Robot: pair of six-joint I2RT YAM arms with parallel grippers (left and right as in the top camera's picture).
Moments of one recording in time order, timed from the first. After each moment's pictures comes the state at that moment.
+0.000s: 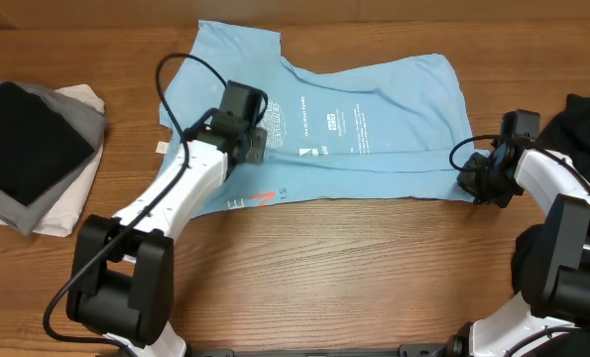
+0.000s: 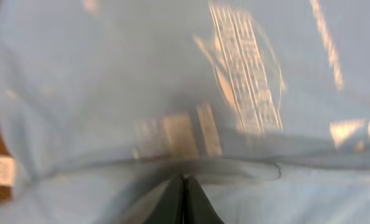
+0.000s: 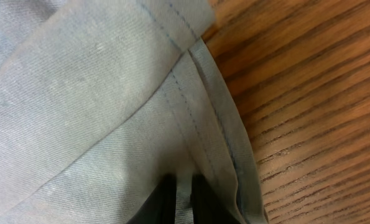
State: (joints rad) left arm -0.31 1.80 1.26 -0.47 -0.17 -0.10; right arm -0.25 1.84 1.08 -0.64 -0.07 0.36
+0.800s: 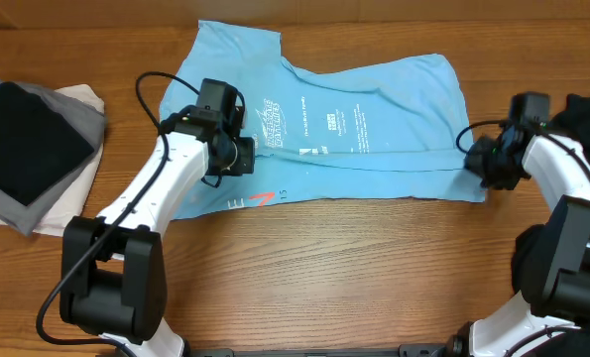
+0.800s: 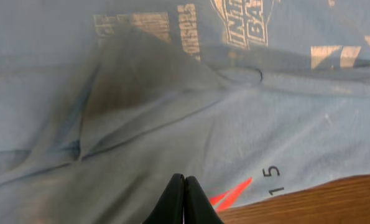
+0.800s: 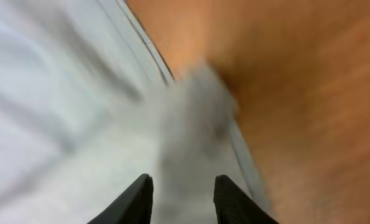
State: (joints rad) left arm -0.24 1.80 1.28 -0.76 0.10 -0.20; right arm -0.25 1.84 1.23 -0.69 -0.07 0.36
